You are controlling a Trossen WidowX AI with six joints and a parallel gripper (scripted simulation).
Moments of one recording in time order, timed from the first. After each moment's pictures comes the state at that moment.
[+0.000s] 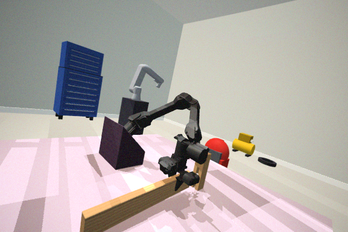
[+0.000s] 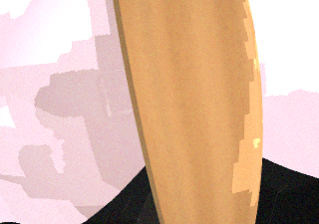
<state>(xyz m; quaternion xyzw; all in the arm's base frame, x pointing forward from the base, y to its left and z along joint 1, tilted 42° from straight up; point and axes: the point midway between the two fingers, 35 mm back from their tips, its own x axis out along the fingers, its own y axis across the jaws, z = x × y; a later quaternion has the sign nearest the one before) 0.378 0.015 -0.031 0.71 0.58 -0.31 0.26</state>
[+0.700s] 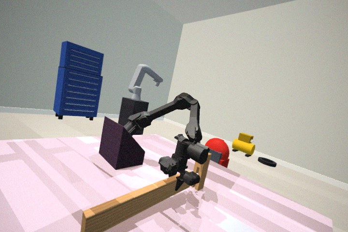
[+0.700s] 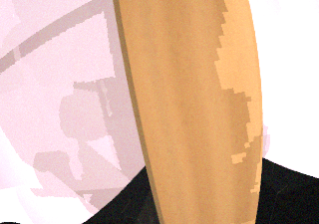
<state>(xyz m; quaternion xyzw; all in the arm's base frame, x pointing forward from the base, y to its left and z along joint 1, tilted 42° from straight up) 0.379 0.017 -0.030 0.71 0.58 -0.31 0.26</state>
